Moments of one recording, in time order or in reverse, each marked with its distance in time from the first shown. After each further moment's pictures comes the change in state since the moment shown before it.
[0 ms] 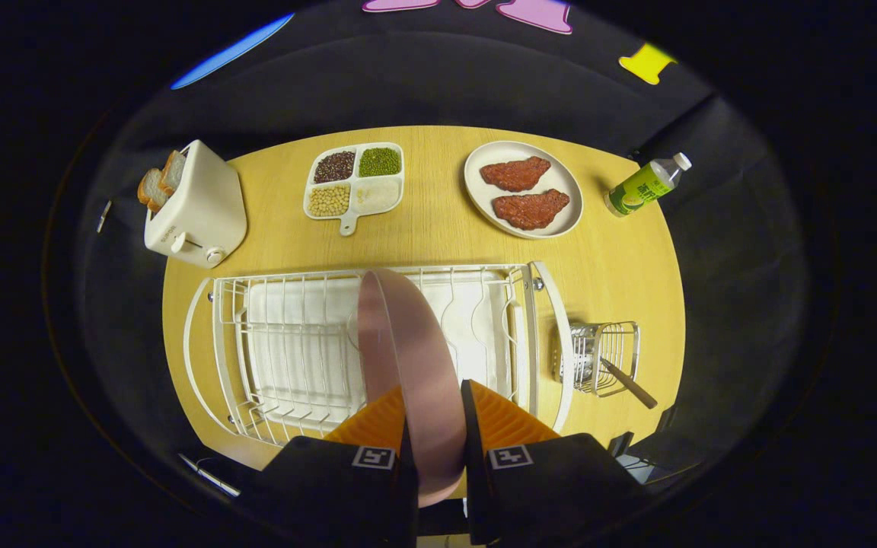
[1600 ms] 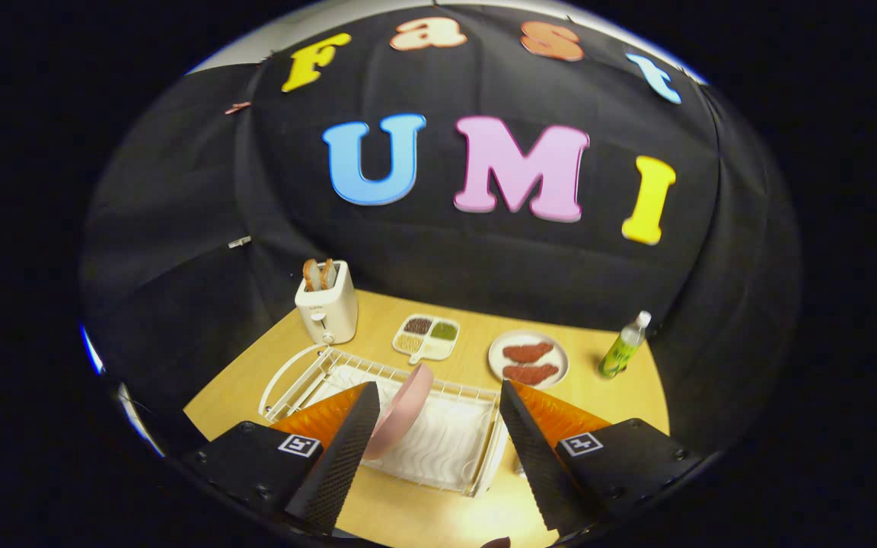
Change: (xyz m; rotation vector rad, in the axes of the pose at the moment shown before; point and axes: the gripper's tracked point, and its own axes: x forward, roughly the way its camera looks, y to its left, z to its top) arm -0.150 -0.045 -0.021 -0.125 -0.714 0.353
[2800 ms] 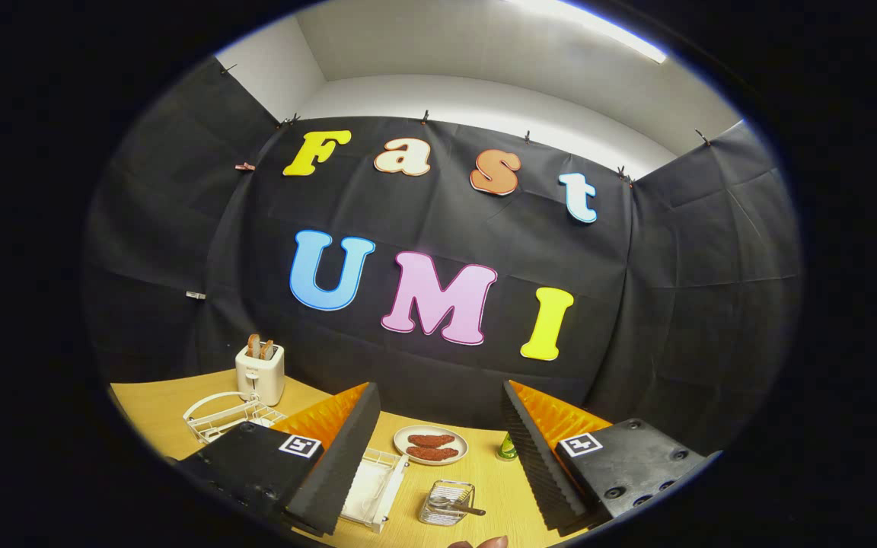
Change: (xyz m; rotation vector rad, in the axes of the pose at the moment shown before) arm -0.151 -0.079 0.019 -0.234 -0.738 -0.253
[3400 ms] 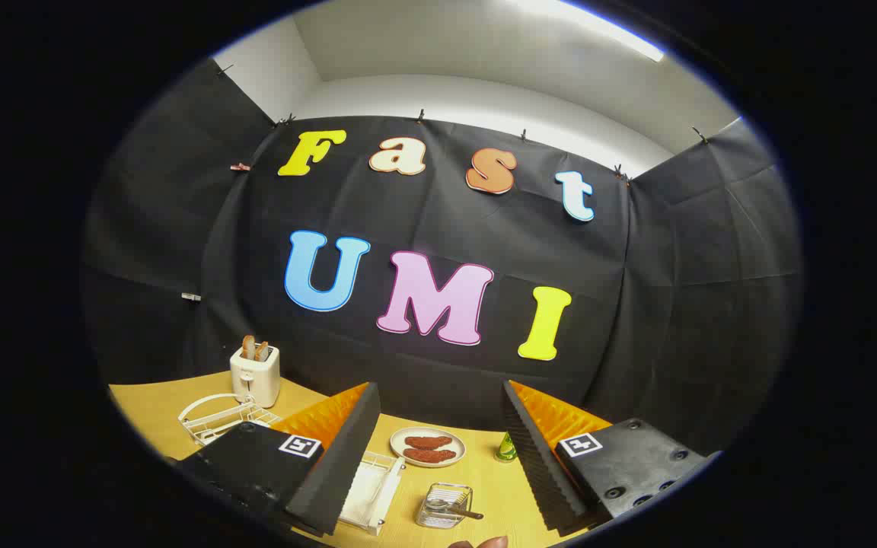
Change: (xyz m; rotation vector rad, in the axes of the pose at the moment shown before) arm 0.009 -0.007 -0.007 0.008 0.003 -0.010
